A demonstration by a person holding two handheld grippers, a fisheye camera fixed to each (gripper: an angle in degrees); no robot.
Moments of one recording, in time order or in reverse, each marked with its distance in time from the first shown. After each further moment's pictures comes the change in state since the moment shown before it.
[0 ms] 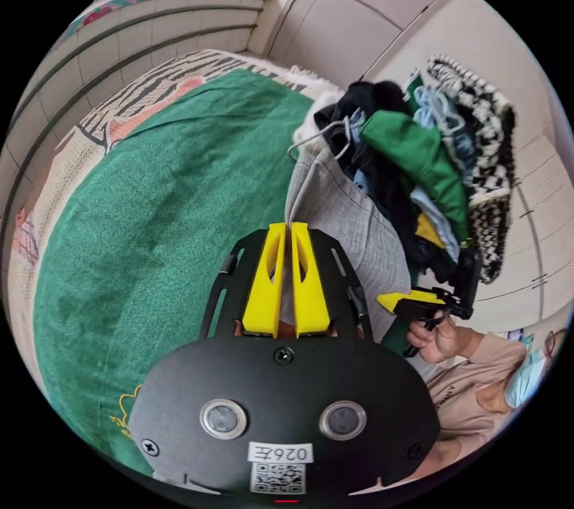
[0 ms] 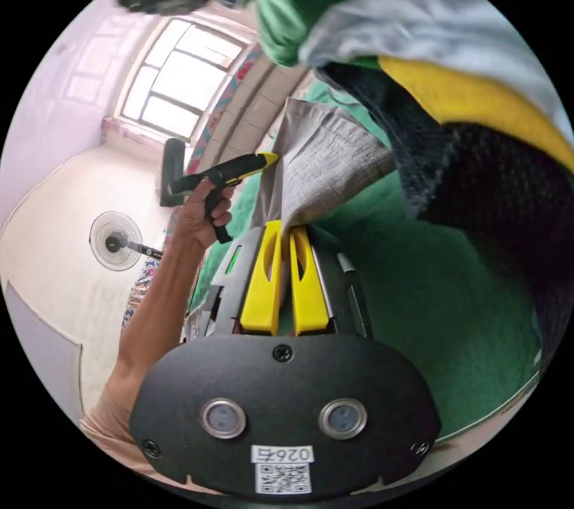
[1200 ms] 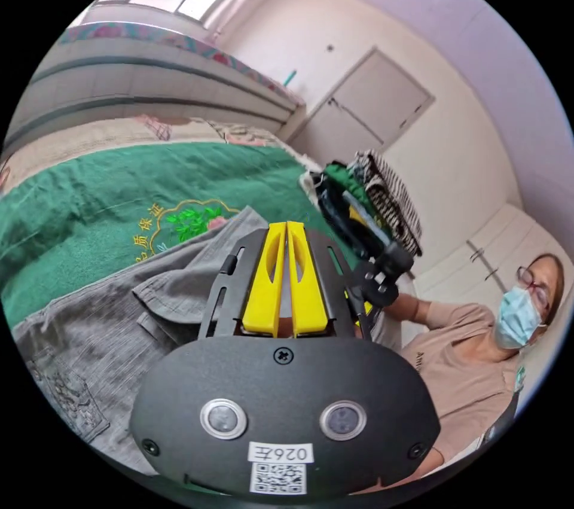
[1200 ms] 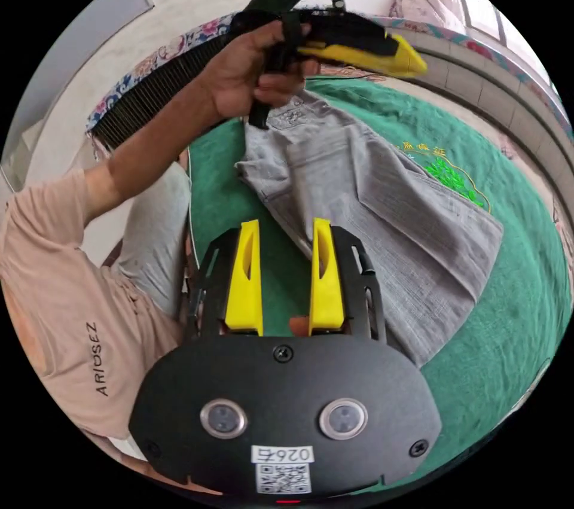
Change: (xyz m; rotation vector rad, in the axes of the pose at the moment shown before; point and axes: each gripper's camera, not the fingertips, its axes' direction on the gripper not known) left arm -0.072 0.478 -0.257 0.566 0.151 -0.253; right arm -0.452 0.118 0.246 -0.766 -0.180 -1.333
